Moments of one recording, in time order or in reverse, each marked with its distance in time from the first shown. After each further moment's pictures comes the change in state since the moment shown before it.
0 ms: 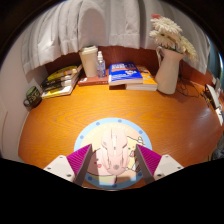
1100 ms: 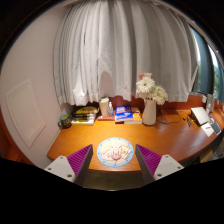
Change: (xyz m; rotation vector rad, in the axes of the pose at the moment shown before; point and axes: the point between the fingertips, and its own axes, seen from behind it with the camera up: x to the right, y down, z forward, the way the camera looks) arm 0.005 -0.027 -0.309 0.347 -0.080 -0.028
